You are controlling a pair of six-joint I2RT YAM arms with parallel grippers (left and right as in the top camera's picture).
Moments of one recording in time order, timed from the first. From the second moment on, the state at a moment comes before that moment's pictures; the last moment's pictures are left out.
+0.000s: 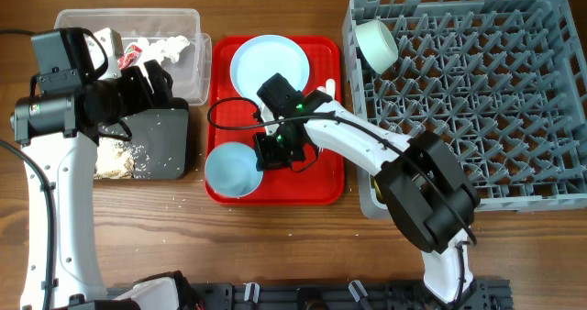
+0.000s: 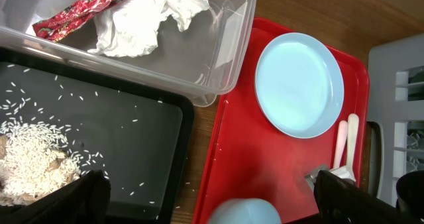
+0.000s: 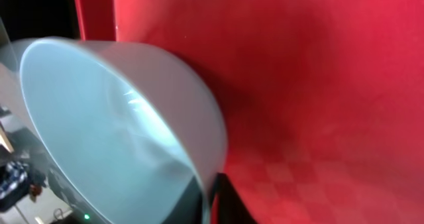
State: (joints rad) left arm 0.19 1.40 1.37 -0.96 0.23 -0.17; right arm 0.72 2.08 1.44 -0.71 -0.54 0.50
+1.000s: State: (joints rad) left arm 0.19 1.40 1.37 -0.96 0.23 -0.17; right arm 0.52 1.54 1.41 -1.04 1.14 0.39
